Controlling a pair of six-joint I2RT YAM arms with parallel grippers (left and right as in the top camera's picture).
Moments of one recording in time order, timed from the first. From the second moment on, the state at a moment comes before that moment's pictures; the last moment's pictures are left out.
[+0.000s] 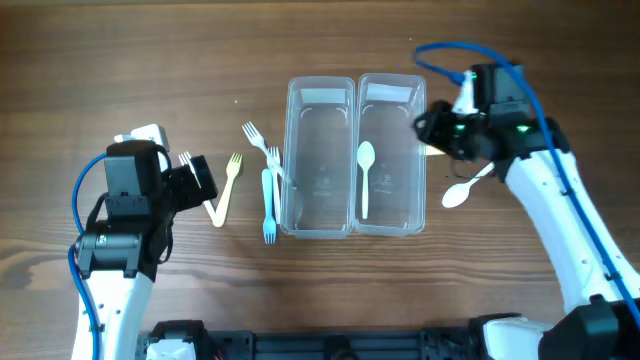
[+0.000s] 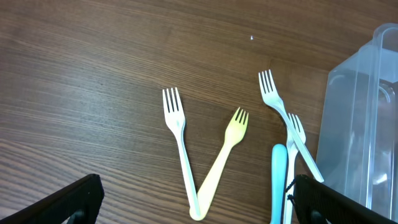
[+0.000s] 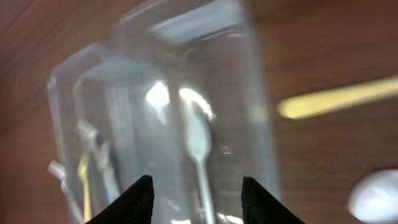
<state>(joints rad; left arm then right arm) 0.00 0.98 0.84 -0.73 -0.06 -0.20 0.11 1.47 1.17 -0.73 -0.24 0.57</state>
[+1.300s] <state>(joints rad) 0.00 0.98 0.84 -0.73 -0.06 -0.19 -0.08 1.80 1.10 -0.77 0.07 0.64</state>
